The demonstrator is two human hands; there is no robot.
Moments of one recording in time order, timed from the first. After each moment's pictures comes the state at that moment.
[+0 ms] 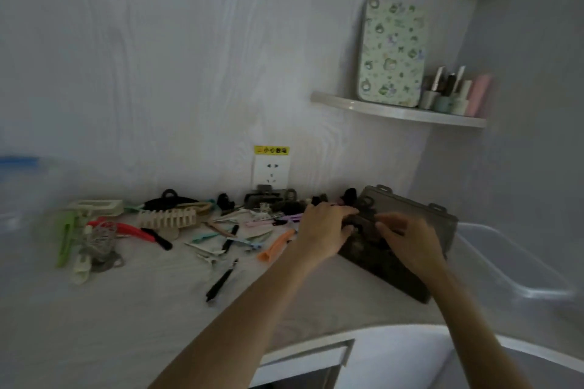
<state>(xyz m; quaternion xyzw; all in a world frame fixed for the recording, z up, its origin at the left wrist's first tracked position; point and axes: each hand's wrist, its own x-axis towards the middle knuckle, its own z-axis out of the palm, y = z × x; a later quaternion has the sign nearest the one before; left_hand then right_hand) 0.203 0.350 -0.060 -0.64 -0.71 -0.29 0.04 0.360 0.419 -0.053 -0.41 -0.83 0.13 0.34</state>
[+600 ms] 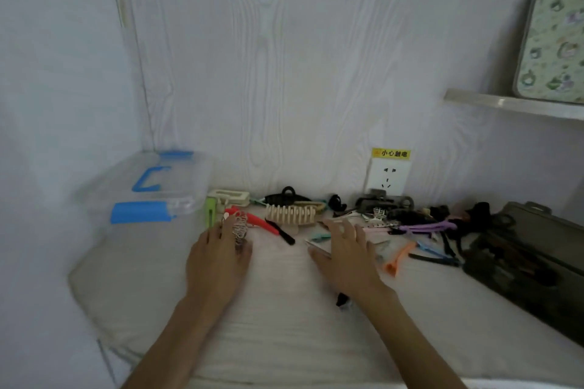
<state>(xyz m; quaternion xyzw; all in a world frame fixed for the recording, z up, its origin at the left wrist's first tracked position) 0.017 0.098 -0.127 -0.26 -0.92 -0.25 0.16 0.137 0.264 -0.104 -0.29 -0.94 0.12 0.13</state>
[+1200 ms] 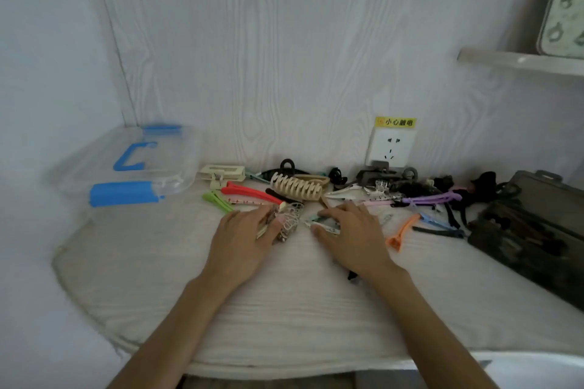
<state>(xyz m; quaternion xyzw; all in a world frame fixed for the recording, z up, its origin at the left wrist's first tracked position) 0.032 0.116 -0.114 -0.39 -0.86 -0.32 0.04 0.137 0.276 -0.109 -0.25 -0.95 0.12 0.16</state>
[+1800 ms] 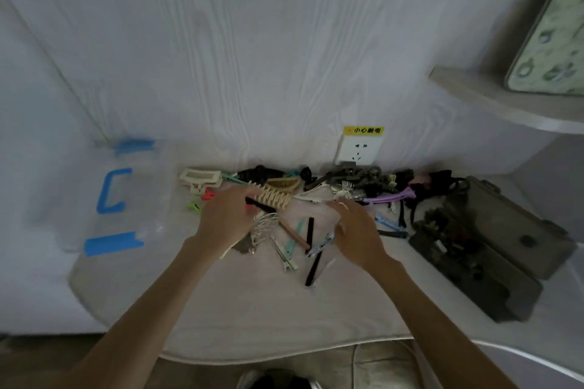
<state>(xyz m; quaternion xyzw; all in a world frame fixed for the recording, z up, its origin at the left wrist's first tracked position) 0.002 0.161 -0.028 -0.36 -0.90 -0.24 -0.10 0.173 0.338 -0.061 -0.28 -0.93 0.23 0.04</state>
